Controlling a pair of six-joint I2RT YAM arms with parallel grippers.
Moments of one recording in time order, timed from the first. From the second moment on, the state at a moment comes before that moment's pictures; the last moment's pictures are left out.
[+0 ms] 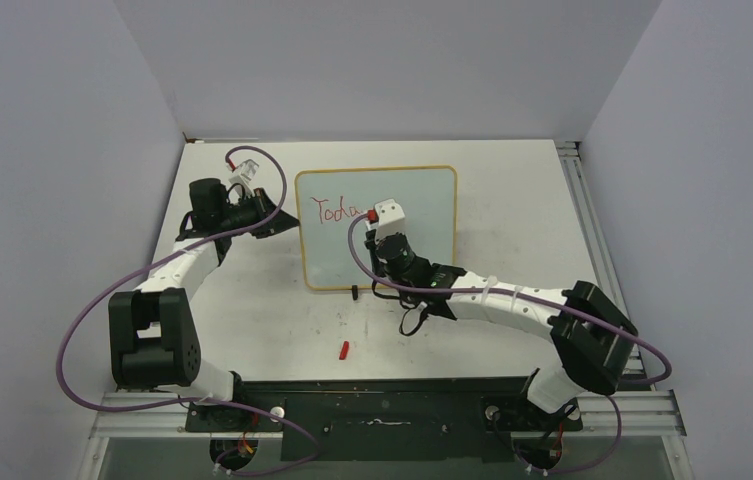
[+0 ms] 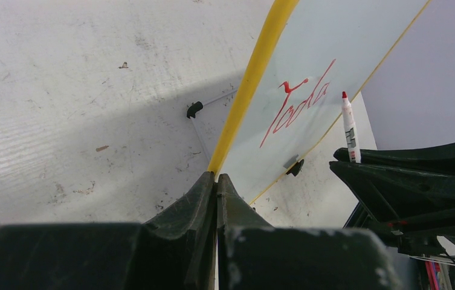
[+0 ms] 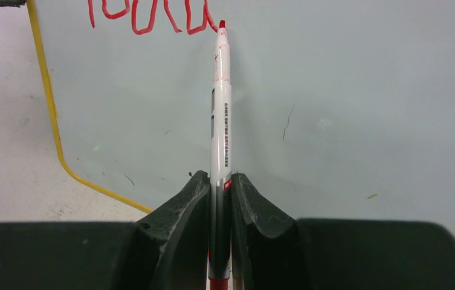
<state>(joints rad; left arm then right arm) 0.05 1.50 0.91 0.03 0.82 -0.40 0.96 1.55 0.95 0.14 0.48 0.25</state>
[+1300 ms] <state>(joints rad) 0.04 1.49 0.91 0.03 0.82 -0.40 0.94 1.60 1.01 0.12 0.49 0.22</state>
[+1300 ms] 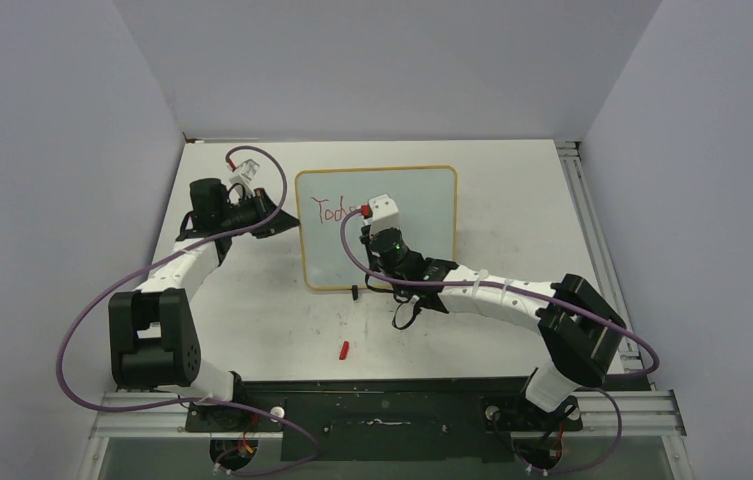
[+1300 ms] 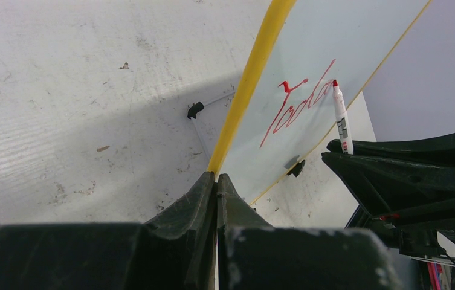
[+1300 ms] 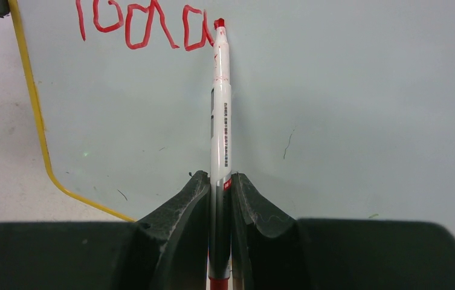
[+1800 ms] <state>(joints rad) 0.04 1.49 0.91 0.03 0.81 -0.40 0.94 1.60 1.01 0.10 0.49 0.27</state>
